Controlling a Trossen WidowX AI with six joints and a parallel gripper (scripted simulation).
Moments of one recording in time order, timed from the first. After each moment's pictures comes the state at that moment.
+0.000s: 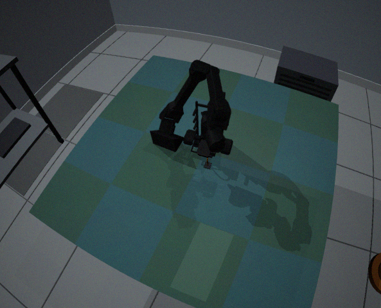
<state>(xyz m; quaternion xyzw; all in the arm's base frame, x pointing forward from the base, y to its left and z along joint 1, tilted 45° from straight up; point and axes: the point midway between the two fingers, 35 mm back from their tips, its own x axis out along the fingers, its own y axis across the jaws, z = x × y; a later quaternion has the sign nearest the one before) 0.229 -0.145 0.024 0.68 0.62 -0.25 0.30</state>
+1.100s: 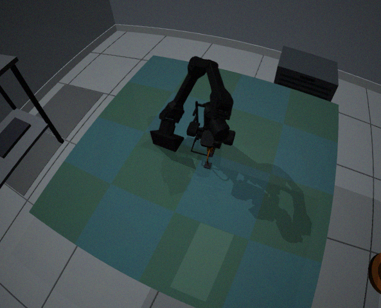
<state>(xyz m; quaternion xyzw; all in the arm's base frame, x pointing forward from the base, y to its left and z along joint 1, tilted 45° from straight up) 0.228 -0.120 0.055 0.68 0.61 -0.25 0.31</state>
